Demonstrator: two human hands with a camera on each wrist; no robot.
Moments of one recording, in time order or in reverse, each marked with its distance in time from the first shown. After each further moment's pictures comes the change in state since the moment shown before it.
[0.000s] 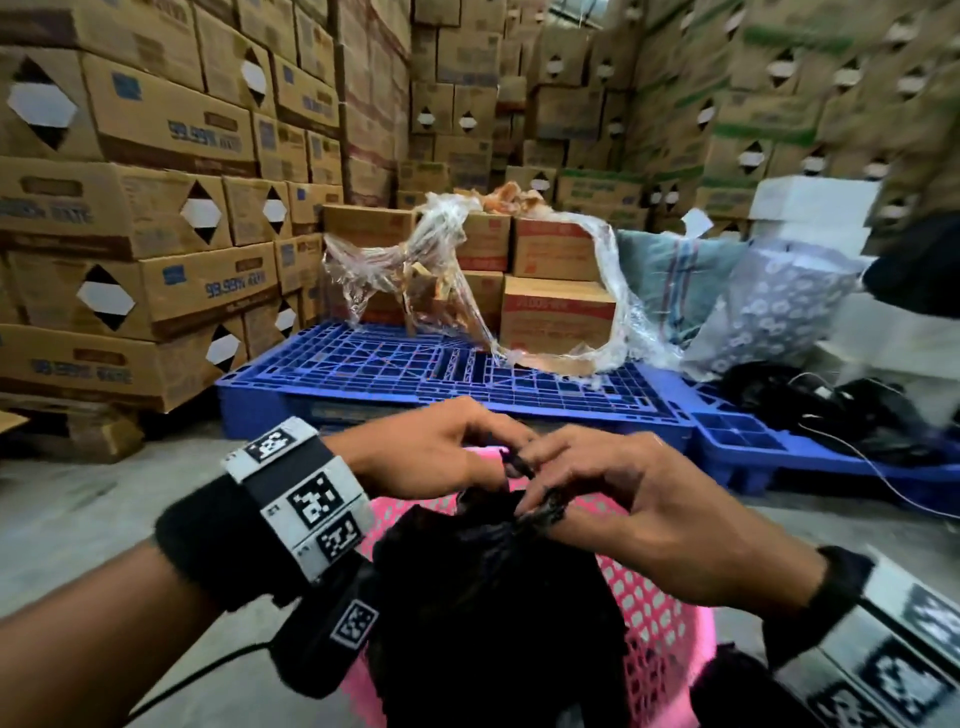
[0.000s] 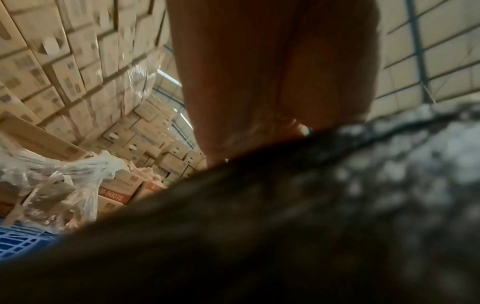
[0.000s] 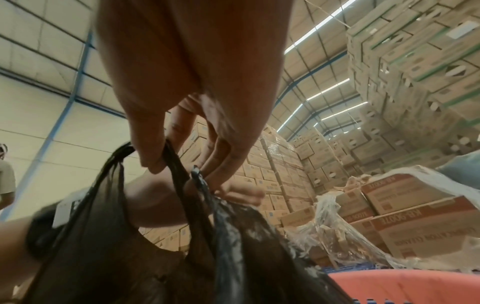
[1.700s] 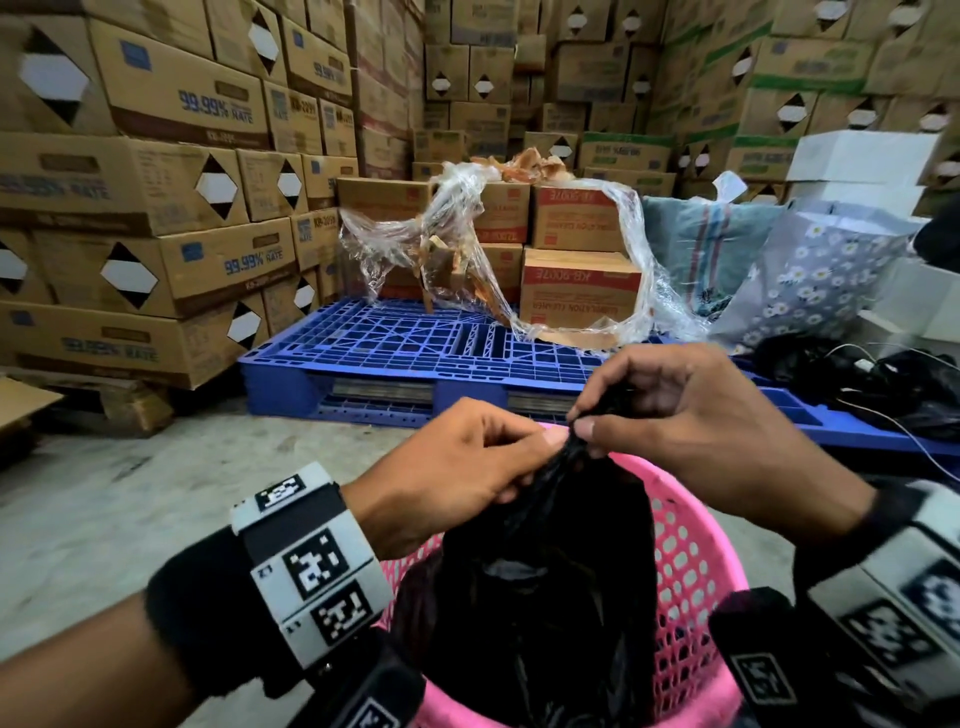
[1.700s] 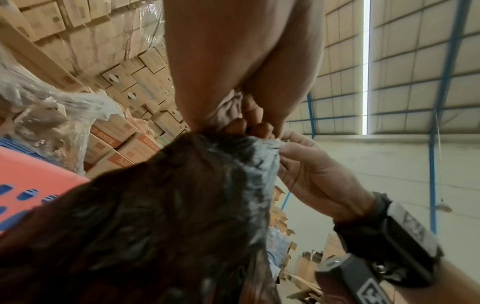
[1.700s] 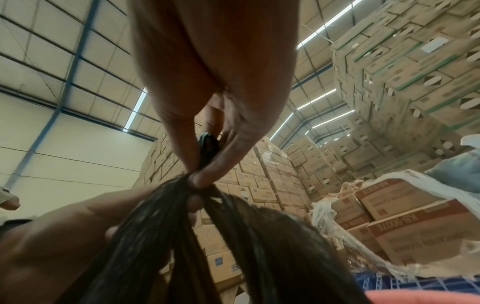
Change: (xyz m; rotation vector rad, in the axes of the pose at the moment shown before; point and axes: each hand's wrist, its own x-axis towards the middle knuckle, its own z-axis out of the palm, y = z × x) left_hand -0.017 0.006 0.042 -0.437 0.300 -0.150; right_hand 0.017 0.006 -0.014 0.158 0.241 0.222
